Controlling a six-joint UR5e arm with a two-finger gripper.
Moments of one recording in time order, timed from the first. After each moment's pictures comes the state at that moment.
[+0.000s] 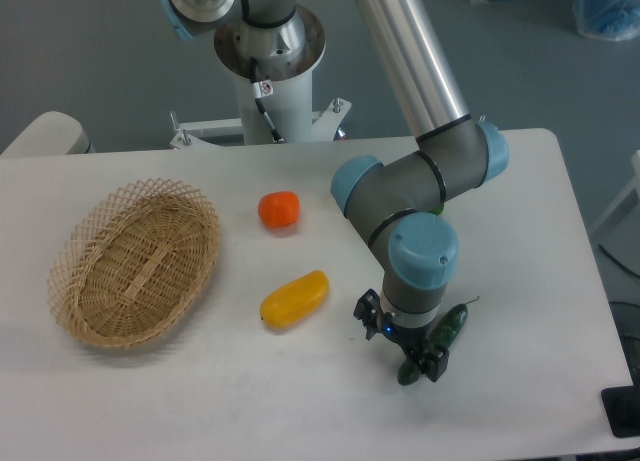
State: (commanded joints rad) arm 2.49 -2.22 -1.43 -0.95 1.57 1.26
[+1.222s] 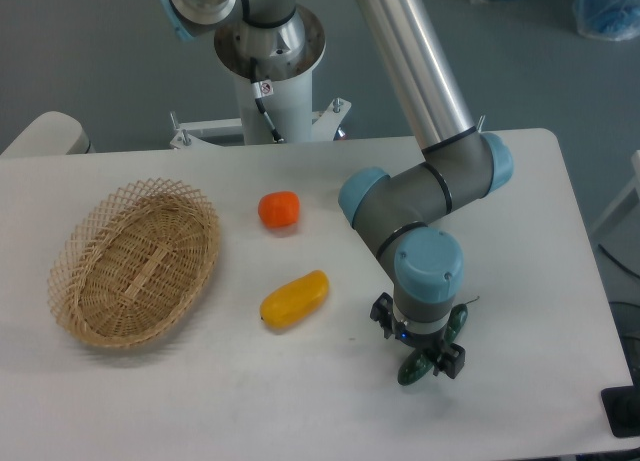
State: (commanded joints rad) arm 2.50 -2.30 -1.38 -0.90 1.61 1.21
